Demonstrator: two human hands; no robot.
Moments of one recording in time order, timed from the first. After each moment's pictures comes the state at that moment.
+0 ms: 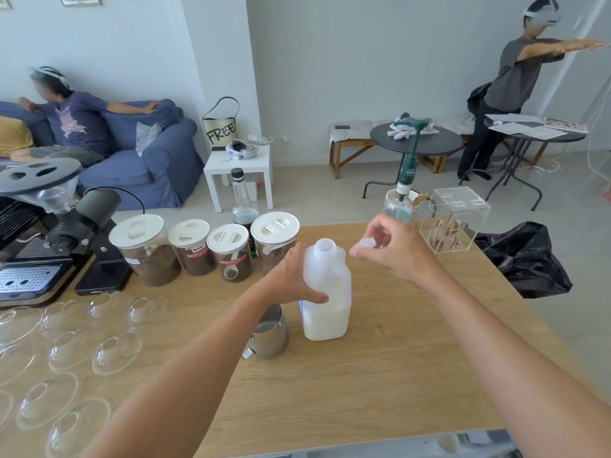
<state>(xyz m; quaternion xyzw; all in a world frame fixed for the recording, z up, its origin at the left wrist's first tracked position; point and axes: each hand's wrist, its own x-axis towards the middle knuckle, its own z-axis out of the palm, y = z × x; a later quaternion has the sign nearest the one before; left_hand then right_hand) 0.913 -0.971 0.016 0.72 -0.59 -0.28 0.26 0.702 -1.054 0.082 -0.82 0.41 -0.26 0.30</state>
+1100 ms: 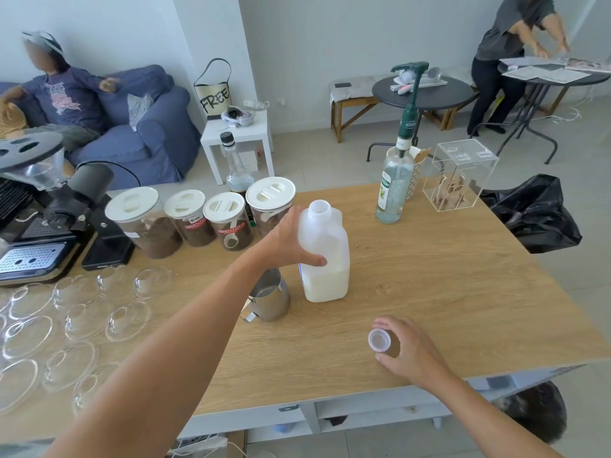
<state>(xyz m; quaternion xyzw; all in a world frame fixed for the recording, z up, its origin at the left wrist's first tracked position) 0.914 -0.975 0.012 0.72 -0.58 -0.28 0.26 0.603 -0.972 -0.146 -0.86 0.41 -0.11 0.29</state>
